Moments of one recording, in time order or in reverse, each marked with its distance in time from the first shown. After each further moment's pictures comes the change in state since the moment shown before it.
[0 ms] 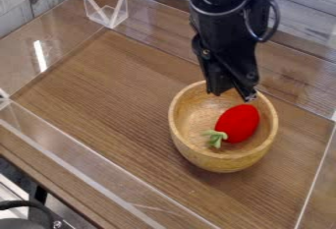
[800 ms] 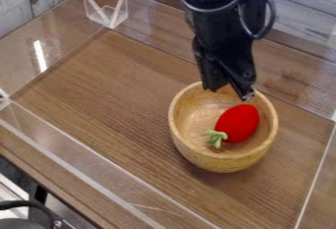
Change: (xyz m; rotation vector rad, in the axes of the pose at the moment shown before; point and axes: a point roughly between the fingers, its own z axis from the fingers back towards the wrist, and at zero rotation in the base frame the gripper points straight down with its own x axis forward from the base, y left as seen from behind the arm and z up) arm -0.003 -0.004 0.010 0.001 -0.025 0.002
